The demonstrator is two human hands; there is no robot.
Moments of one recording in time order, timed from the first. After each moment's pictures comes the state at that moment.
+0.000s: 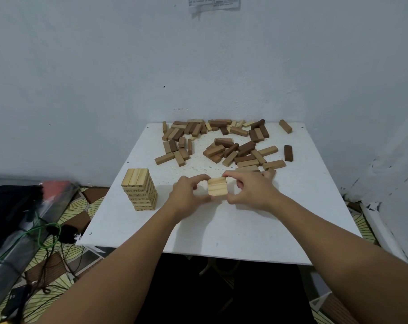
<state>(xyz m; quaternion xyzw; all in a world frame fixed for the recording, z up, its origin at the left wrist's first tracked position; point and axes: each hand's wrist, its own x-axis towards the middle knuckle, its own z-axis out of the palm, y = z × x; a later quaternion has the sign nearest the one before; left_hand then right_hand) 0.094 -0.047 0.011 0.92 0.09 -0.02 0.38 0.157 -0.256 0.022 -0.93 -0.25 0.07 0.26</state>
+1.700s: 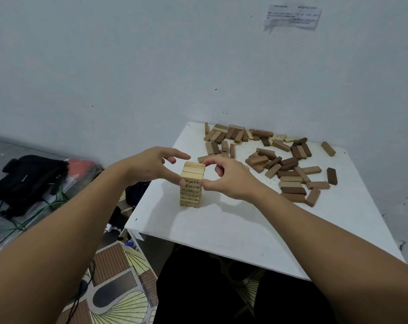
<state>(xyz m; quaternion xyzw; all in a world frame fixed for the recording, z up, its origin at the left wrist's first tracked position) 0.045 0.152 0.106 0.89 0.09 -0.10 0.44 0.119 -0.087 0.082 -0.87 -0.32 0.10 0.37</state>
